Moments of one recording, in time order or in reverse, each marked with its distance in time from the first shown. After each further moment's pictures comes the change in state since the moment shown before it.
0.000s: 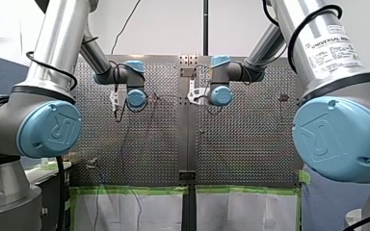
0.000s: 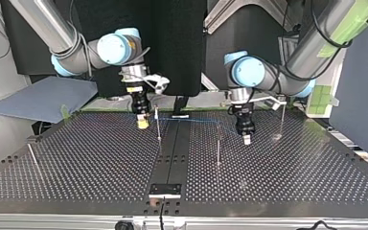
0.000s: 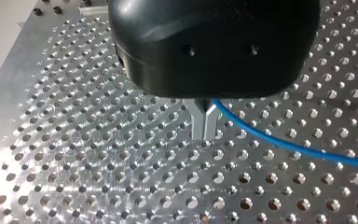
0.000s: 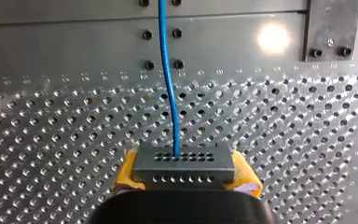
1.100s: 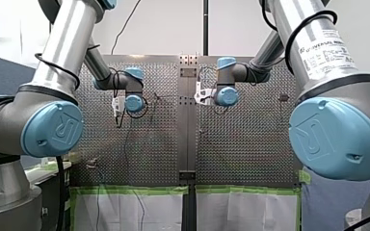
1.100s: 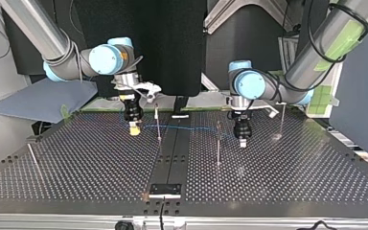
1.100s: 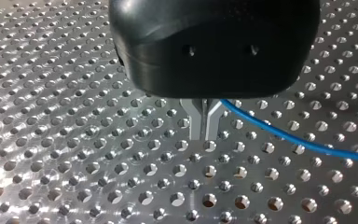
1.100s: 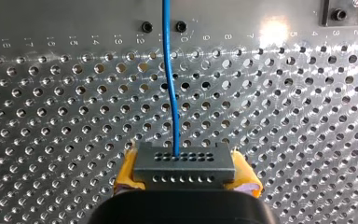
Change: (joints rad) left arm 0.041 -0.088 0.061 -0.056 0.116 -0.031; right arm -0.056 0.029 -0.038 0.014 -0.042 -0.008
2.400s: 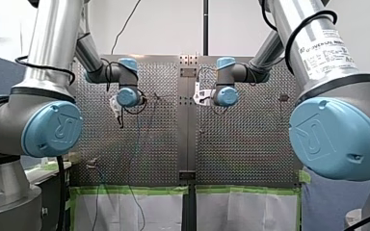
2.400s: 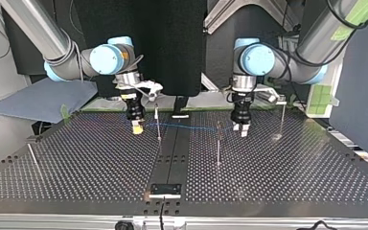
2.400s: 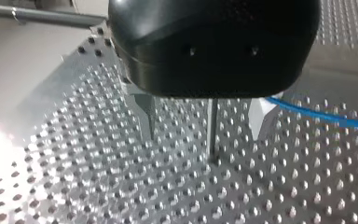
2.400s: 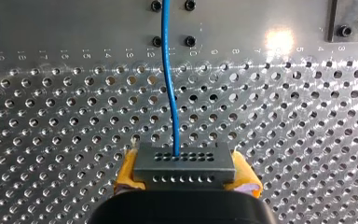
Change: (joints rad) left arm -0.015 0.184 -0.183 0.003 0.105 -0.261; right arm 0.004 0.001 0.000 0.016 -0.024 -0.004
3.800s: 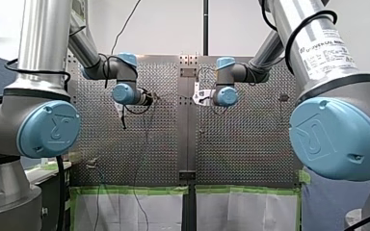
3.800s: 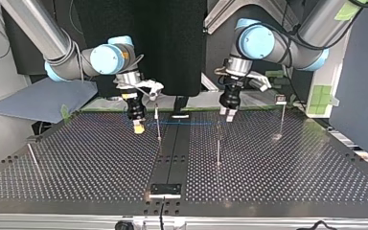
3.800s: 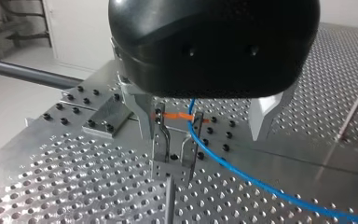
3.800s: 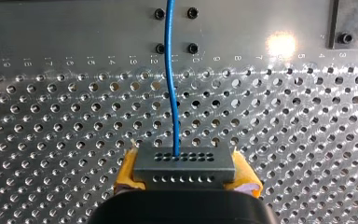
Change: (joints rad) left arm -0.046 0.081 -0.078 -0.074 0.110 0.024; right arm 0.002 0.000 0.000 0.006 -0.011 0.002
